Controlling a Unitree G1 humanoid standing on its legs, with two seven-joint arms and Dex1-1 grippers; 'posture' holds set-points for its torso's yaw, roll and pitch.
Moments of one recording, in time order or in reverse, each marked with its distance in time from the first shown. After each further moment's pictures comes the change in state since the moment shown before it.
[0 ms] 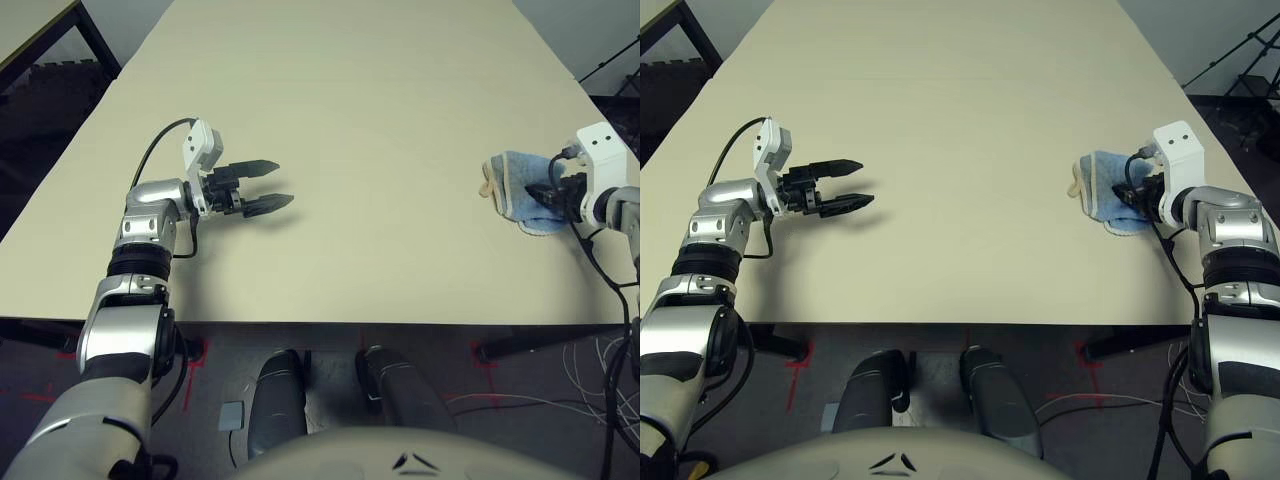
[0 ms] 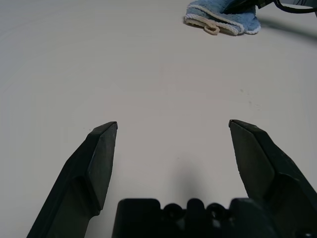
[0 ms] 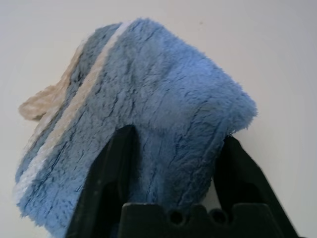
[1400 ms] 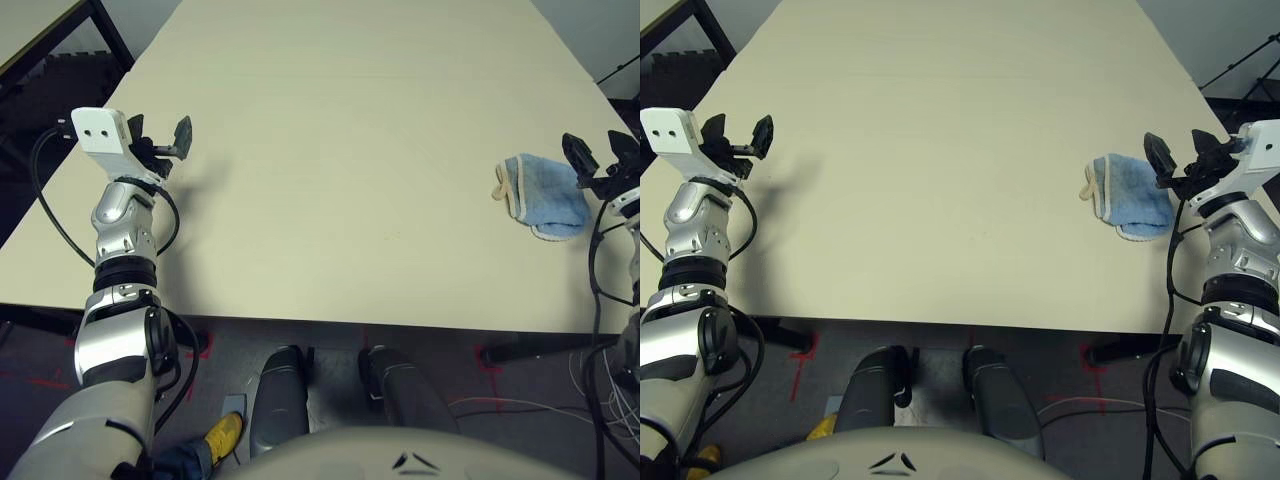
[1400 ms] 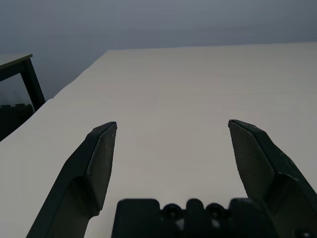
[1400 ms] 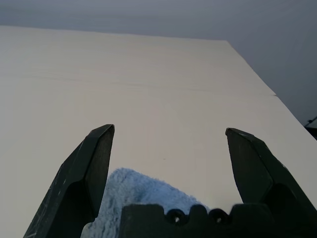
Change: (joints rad) left arm 0.039 -0.016 0.297 0.113 0.002 -0.291 0.913; right arm 0.056 0.080 -0.323 0.163 0.276 -0.559 0.022
